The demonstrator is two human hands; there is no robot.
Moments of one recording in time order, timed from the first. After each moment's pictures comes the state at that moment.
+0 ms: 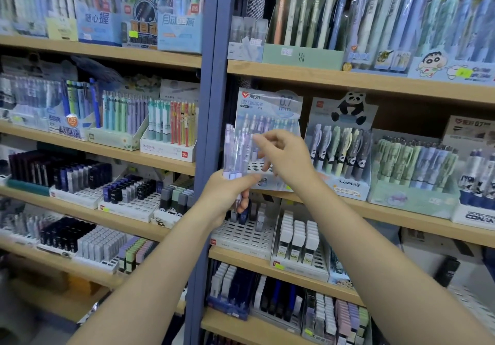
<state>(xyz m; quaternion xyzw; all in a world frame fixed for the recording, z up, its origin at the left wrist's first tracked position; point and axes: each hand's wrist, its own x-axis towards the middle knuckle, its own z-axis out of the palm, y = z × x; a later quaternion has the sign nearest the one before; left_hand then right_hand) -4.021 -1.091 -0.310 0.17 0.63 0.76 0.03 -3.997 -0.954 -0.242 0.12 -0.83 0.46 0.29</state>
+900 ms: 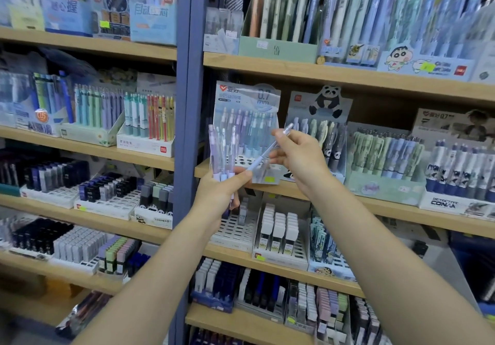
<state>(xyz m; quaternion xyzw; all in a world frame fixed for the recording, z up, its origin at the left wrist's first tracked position) -4.005 -1.059 -0.321 0.13 0.57 0.81 0.00 -3.977 -0.904 -0.244 0.03 -0.73 0.63 0.27</state>
